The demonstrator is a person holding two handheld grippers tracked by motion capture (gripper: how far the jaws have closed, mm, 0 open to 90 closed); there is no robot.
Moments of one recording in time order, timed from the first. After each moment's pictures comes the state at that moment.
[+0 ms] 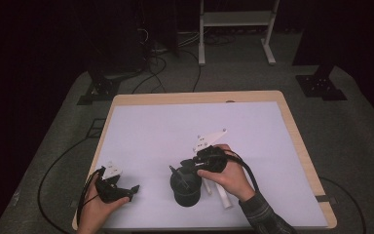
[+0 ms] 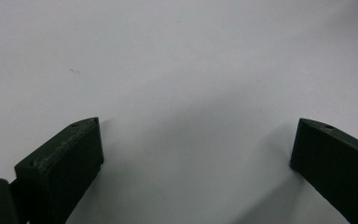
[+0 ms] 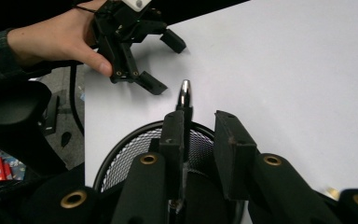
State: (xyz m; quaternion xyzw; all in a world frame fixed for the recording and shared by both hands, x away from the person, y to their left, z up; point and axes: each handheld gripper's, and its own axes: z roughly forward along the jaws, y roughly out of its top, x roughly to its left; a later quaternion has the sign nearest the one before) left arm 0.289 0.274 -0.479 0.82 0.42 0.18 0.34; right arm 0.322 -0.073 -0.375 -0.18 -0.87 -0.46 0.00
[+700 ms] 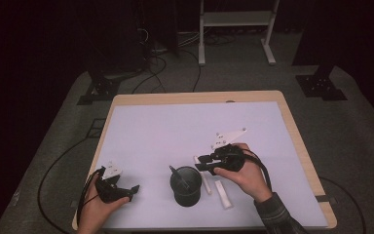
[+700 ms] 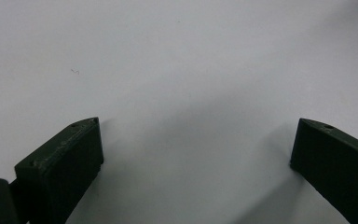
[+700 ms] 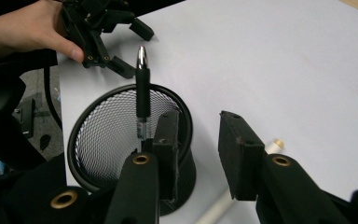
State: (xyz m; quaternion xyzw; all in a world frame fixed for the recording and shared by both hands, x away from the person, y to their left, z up) left arm 0.289 0.274 -0.479 0.82 0.42 0.18 0.34; right arm 0.321 -0.117 -0.372 -0.22 -0.87 -0.45 -0.03
